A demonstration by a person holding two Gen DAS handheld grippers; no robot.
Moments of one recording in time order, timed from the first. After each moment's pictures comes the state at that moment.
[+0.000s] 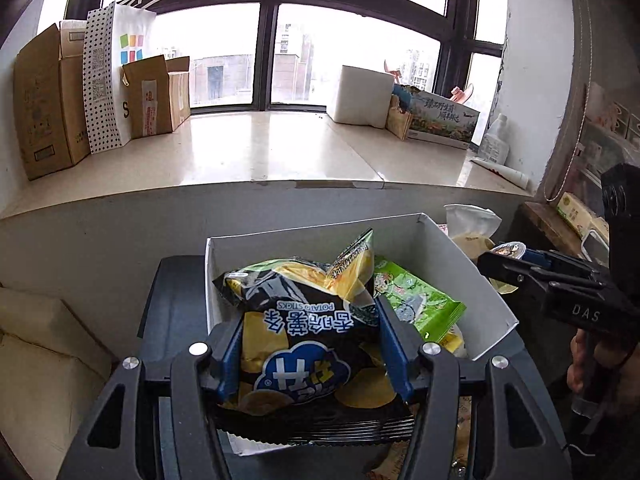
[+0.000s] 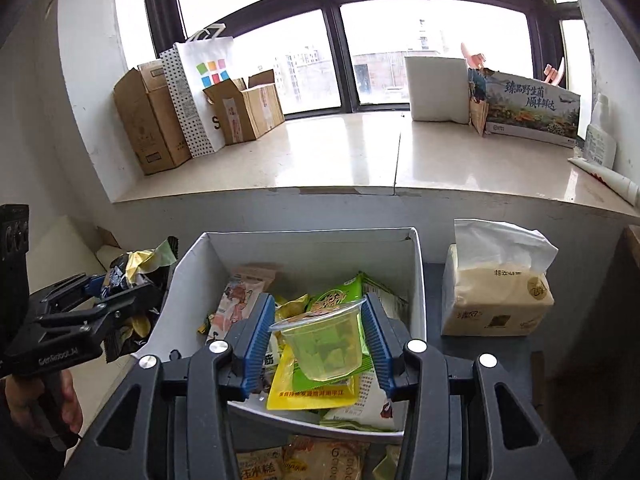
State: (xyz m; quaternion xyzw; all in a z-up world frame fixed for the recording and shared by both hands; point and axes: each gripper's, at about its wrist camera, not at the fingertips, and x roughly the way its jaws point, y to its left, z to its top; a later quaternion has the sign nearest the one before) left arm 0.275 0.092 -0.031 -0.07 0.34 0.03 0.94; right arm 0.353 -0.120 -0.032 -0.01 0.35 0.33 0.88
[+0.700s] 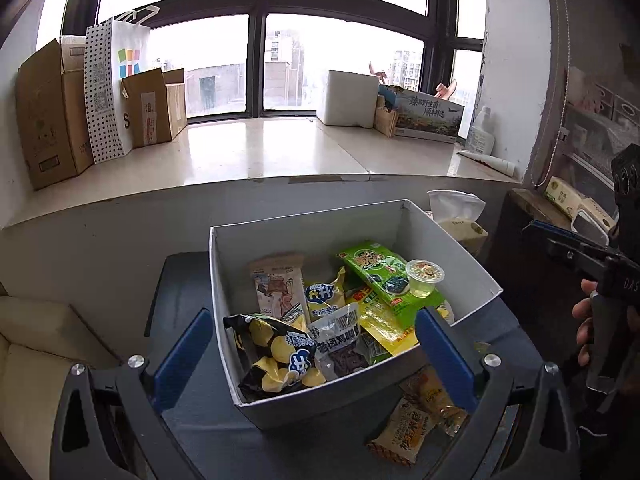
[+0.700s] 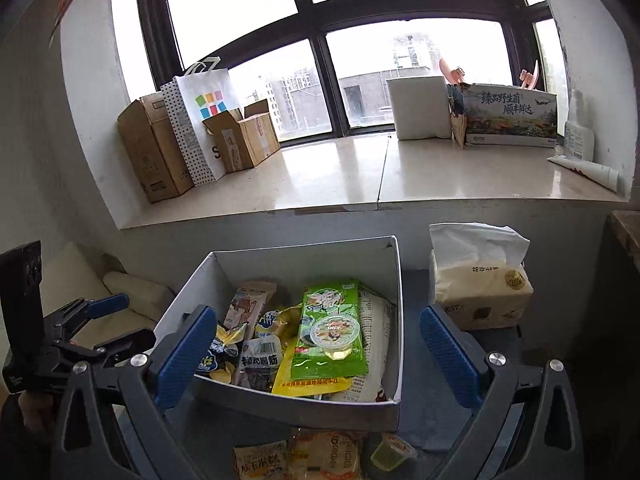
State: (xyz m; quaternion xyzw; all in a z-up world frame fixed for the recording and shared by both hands) left arm 0.221 0.074 -0.026 -0.05 0.32 0.01 0.95; right arm 0.307 -0.164 -0.015 0.03 0.30 0.33 0.89
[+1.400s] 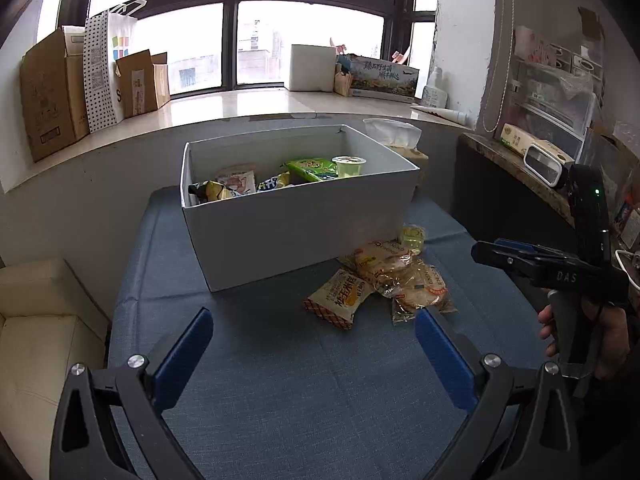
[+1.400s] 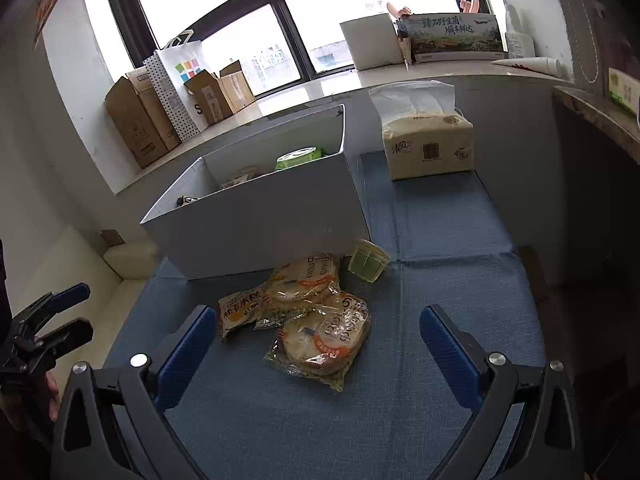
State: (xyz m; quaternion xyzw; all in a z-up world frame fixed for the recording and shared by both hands) left arm 0.091 0.008 -0.077 -0.04 0.35 -0.02 0.94; right arm 0.210 -0.239 -0.118 0.07 0.38 0.29 0.87
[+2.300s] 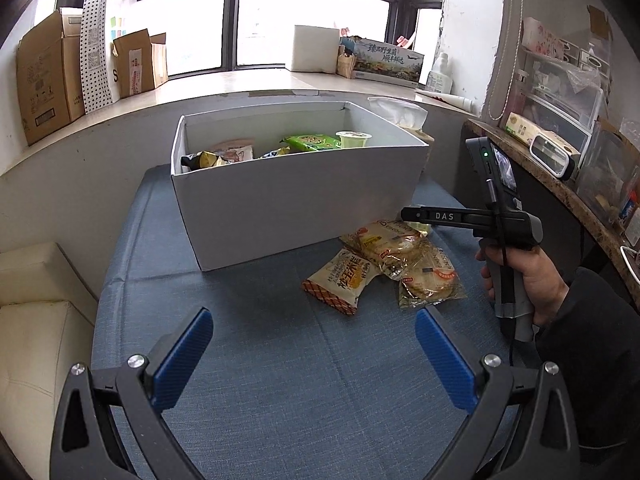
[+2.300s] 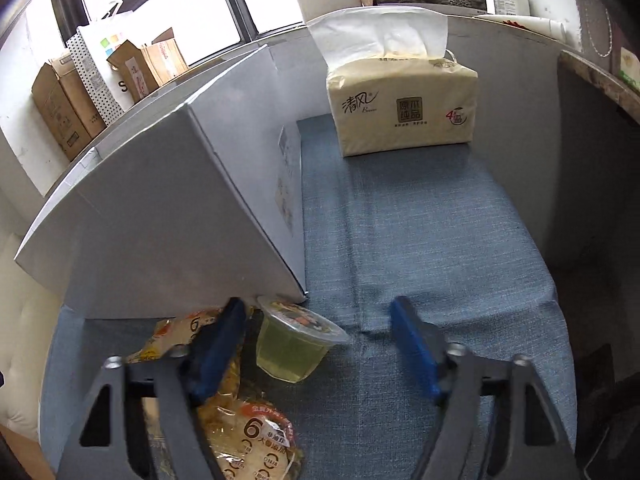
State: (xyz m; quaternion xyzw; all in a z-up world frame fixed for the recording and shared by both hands) left arm 0.101 0.011 -0.100 -0.04 0.38 -0.02 0.92; right arm 0.325 -0.202 -0.187 0.04 0.45 0.21 0.87
